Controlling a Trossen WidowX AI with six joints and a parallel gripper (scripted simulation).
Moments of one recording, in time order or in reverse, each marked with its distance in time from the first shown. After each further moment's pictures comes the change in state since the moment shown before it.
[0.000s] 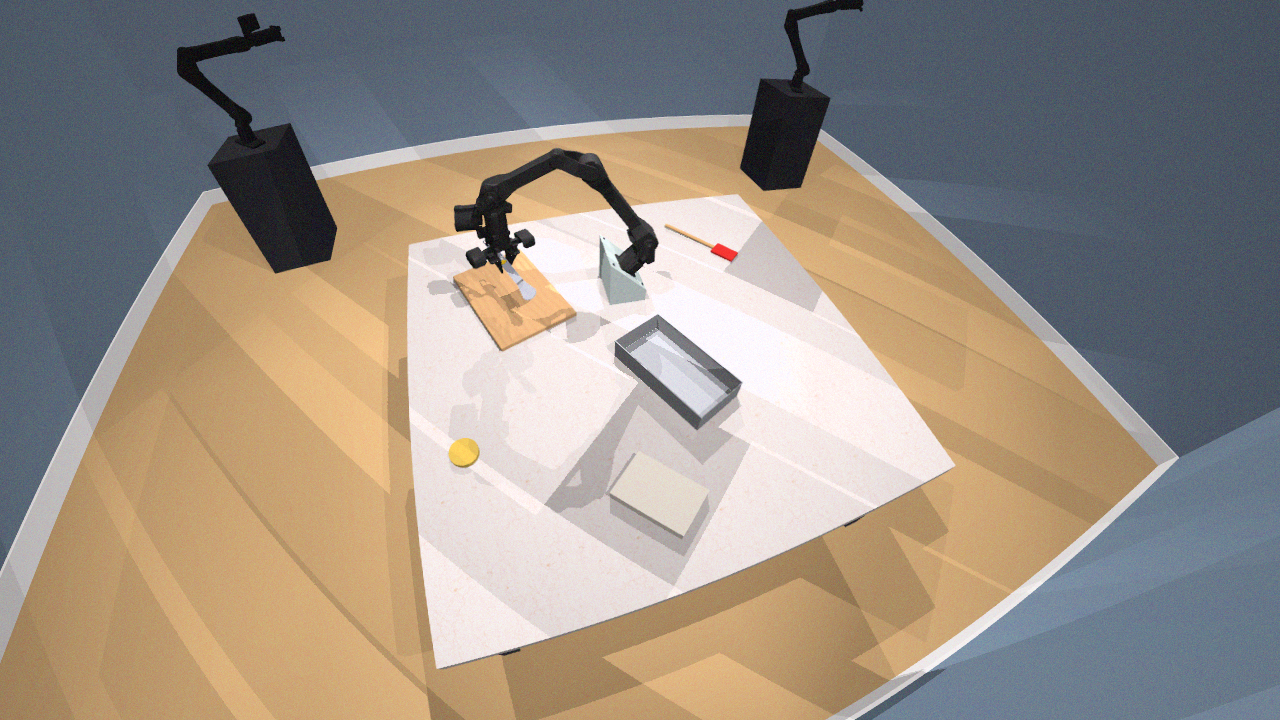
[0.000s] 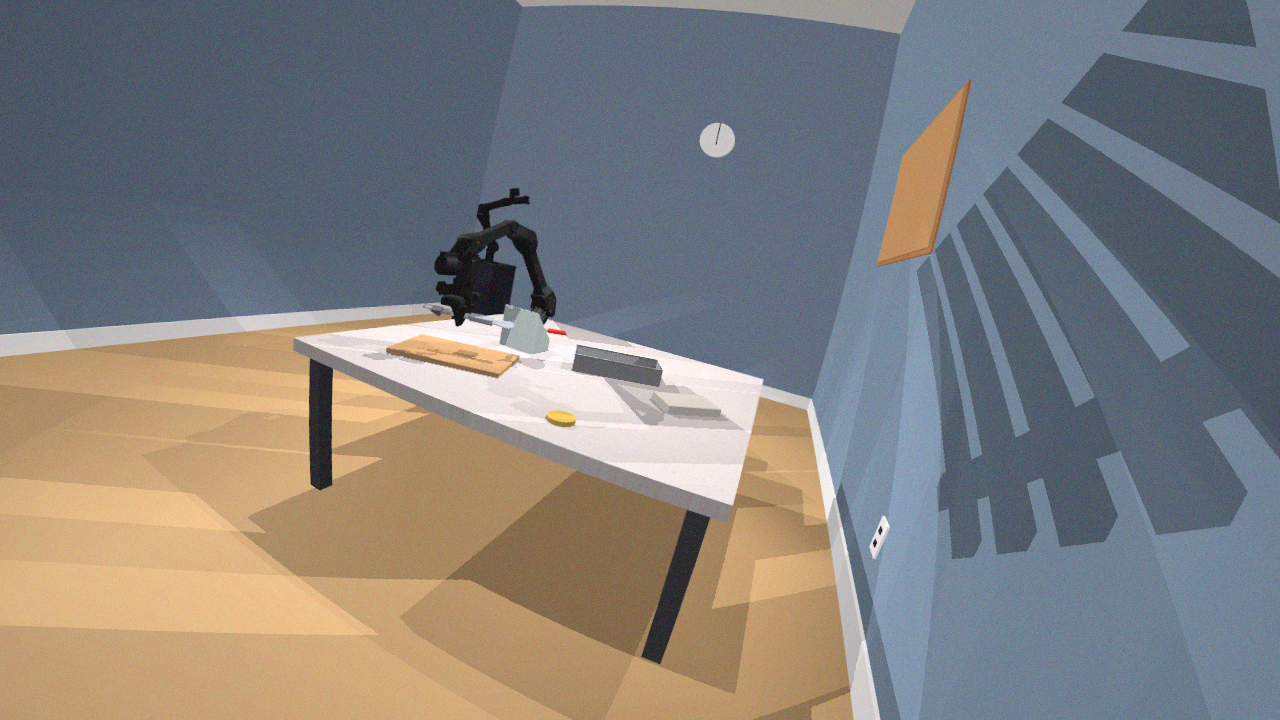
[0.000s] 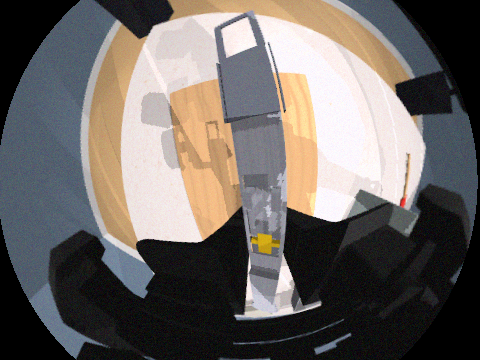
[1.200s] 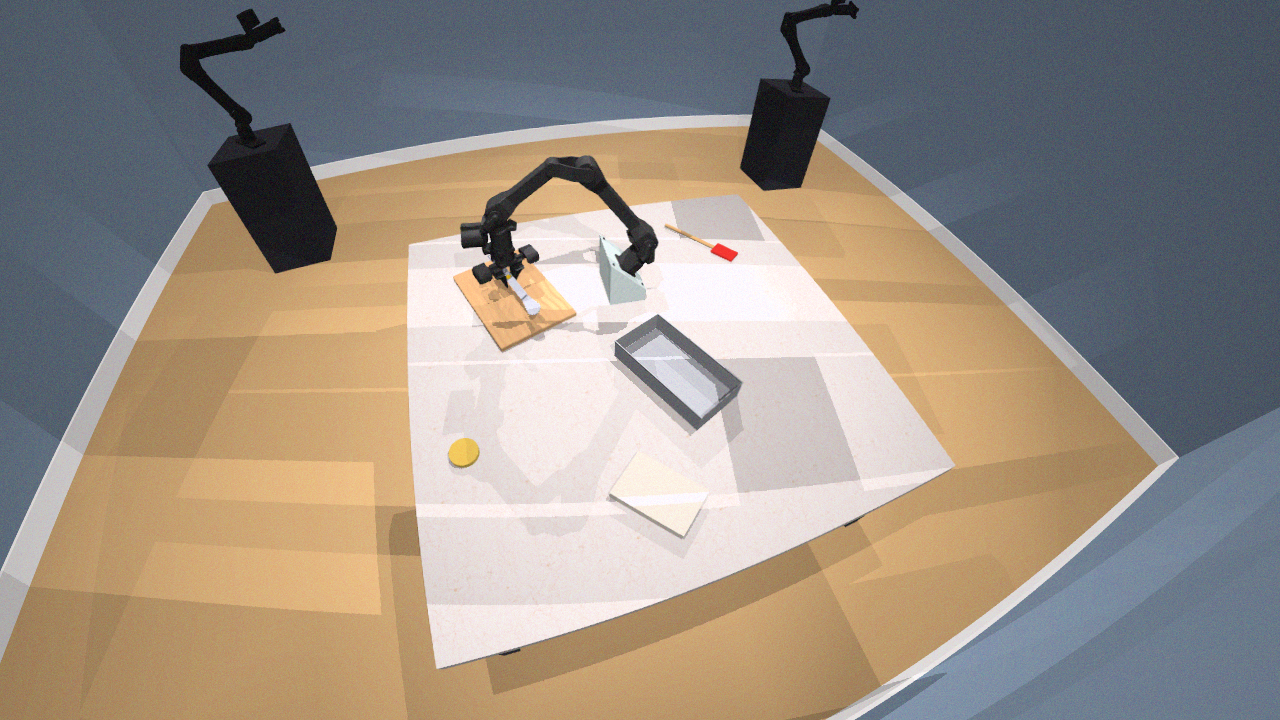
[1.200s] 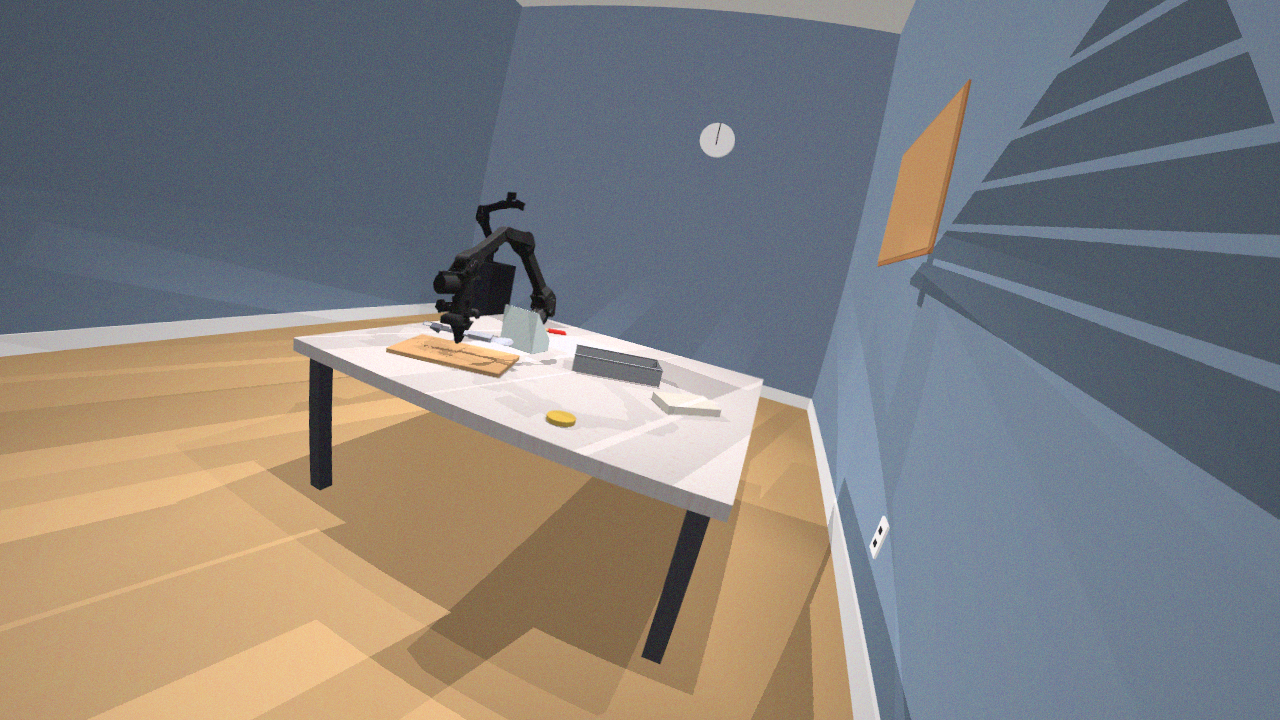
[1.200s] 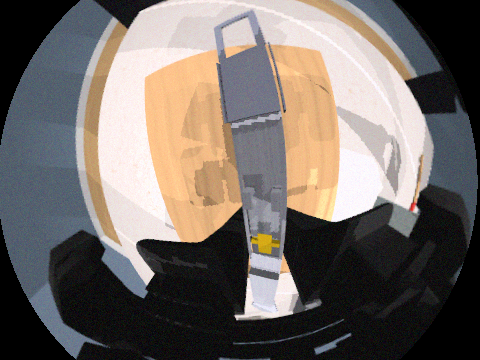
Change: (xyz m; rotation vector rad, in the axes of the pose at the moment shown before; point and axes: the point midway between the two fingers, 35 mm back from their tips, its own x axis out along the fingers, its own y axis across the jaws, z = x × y) arm 0.055 -0.005 -0.003 0.000 0.001 -0.003
